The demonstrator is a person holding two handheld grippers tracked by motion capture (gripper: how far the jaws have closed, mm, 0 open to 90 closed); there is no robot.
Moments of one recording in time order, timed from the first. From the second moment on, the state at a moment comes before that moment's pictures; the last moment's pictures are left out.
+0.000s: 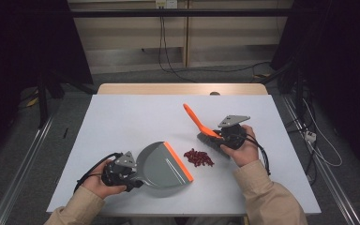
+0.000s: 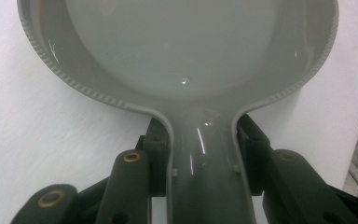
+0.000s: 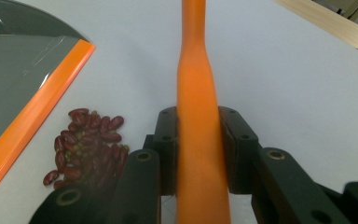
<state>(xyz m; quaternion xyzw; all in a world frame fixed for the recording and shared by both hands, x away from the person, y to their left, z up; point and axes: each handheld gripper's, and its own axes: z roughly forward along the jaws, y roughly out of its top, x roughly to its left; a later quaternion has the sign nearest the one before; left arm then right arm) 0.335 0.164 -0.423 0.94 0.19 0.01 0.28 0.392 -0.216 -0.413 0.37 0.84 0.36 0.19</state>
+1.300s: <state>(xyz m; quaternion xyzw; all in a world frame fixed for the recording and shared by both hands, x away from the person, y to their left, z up) 0.333 0.170 -0.427 0.92 0.22 0.00 0.31 0.360 -0.201 -0.419 0.46 0.77 0.38 0.21</state>
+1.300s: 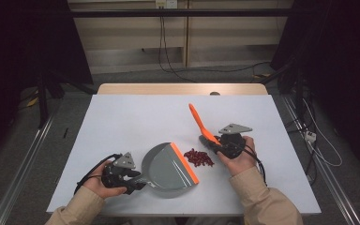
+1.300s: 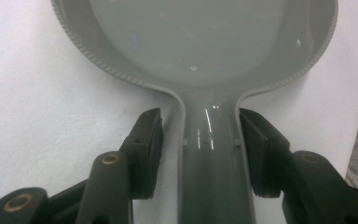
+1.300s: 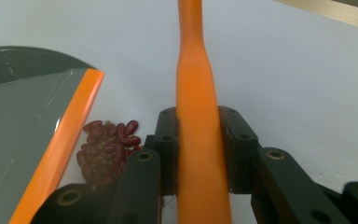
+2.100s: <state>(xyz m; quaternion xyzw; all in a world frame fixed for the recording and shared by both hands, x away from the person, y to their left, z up) 0.332 0.156 -0.424 0.93 0.20 0.00 0.30 0.348 -0.181 -0.420 0.48 0.76 0.38 0.22</state>
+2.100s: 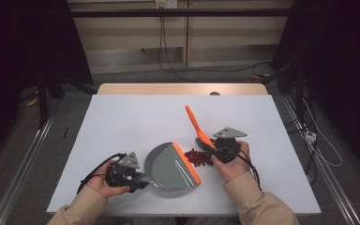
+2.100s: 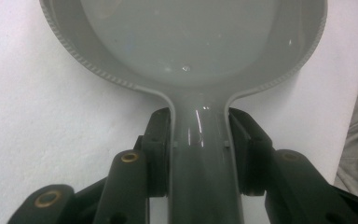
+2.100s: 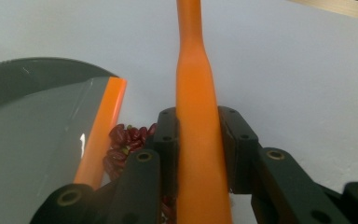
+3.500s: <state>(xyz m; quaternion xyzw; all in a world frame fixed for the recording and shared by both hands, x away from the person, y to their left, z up) 0.340 0.135 -0.424 0.93 0.22 -0.03 0.30 0.338 -0.139 -0.418 0.51 0.74 0.40 0.20</state>
